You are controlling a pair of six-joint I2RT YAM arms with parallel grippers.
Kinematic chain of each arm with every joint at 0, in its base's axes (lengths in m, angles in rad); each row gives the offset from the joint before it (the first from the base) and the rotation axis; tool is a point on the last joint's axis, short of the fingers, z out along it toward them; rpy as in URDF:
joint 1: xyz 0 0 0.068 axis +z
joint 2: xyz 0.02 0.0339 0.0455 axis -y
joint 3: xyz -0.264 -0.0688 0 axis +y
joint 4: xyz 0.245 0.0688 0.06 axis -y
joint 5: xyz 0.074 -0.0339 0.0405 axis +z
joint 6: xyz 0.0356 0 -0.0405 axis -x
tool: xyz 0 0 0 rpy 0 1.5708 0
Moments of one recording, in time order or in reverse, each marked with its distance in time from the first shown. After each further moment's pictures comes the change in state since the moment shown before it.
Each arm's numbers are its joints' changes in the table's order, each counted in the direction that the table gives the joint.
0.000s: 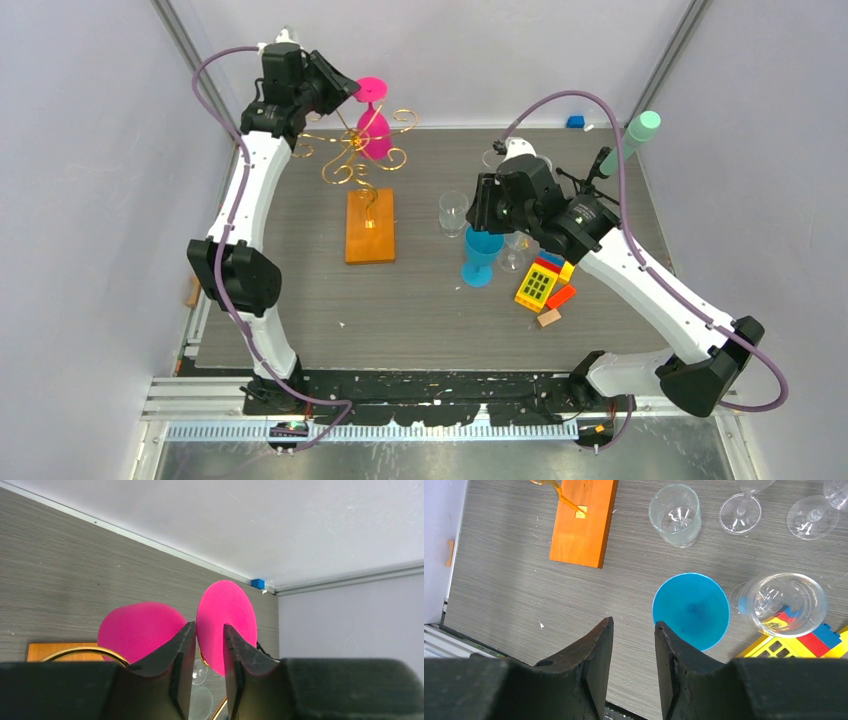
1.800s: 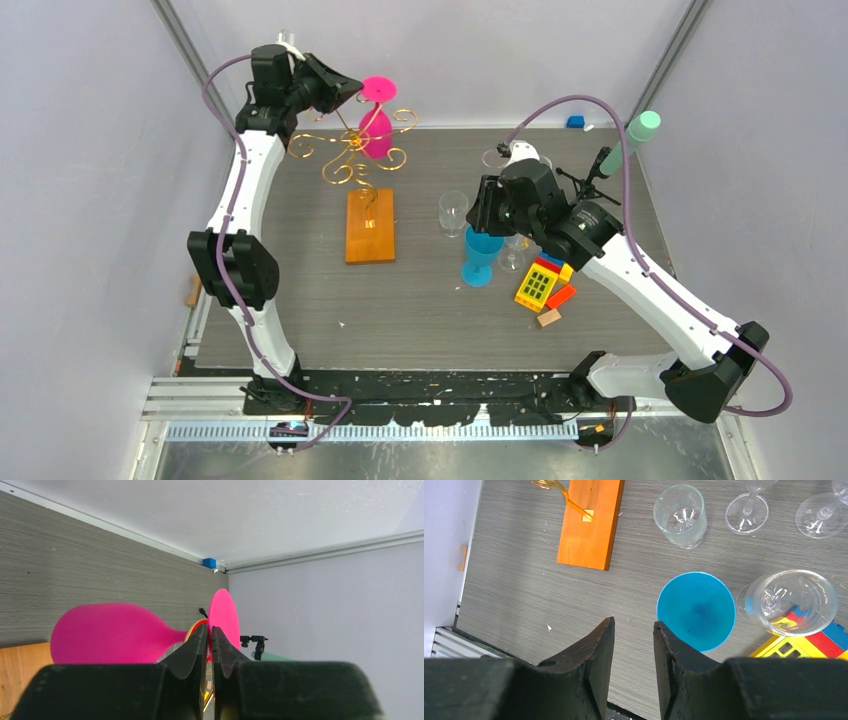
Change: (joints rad) left arm 0.079 -0.042 0.041 0.150 -0.299 0.169; right arm 0.000 0.035 0.053 0.043 0.008 -0.030
